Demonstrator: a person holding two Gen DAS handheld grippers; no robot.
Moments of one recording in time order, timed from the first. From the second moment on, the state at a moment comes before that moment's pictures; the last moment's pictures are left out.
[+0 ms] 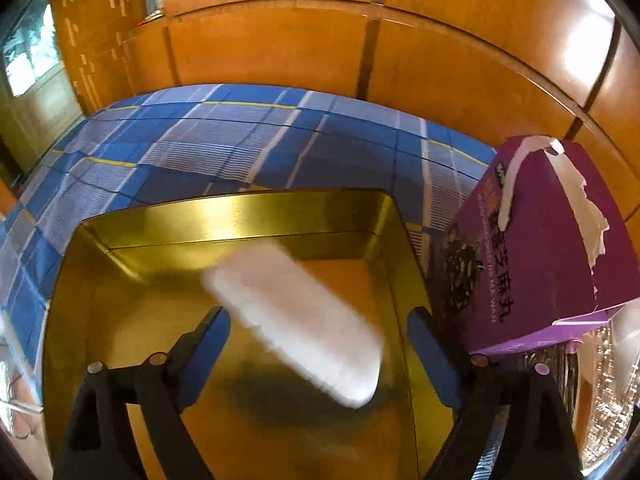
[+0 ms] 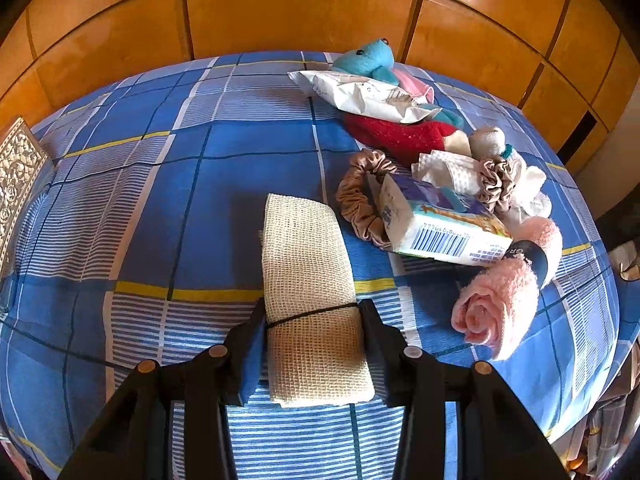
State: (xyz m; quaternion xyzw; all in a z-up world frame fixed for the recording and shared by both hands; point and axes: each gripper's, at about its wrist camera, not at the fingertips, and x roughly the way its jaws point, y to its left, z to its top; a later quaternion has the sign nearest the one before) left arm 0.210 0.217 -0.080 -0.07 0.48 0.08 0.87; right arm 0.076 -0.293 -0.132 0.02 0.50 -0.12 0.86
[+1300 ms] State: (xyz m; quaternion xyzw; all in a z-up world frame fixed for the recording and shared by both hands) left arm 0.044 0.175 -0.035 -0.10 0.37 0.06 0.92; right arm 0.088 -0.280 -0.126 0.06 0.49 -0.11 0.86
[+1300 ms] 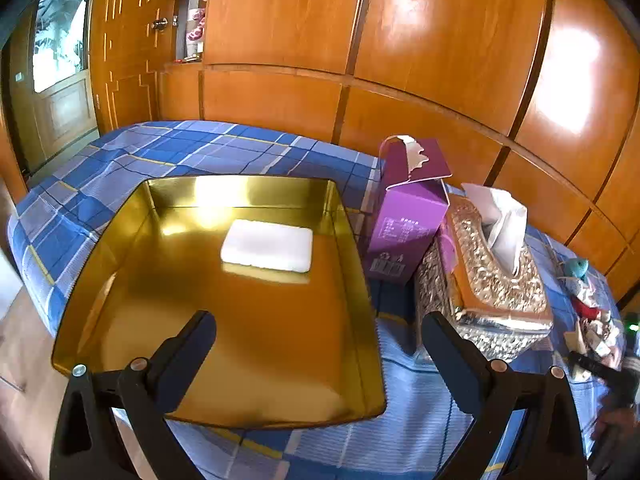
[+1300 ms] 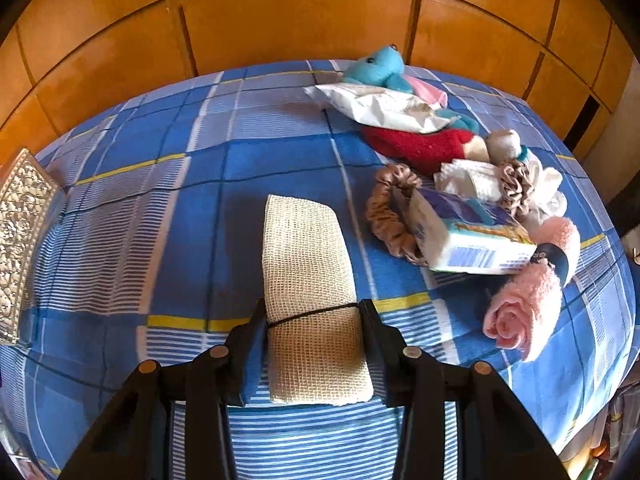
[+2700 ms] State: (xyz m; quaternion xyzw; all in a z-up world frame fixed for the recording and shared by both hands) left arm 0.008 0.254 -0.028 -0.15 0.37 0.16 0.90; right arm 0.108 0.119 -0.043 -0.09 0.43 0.30 0.84
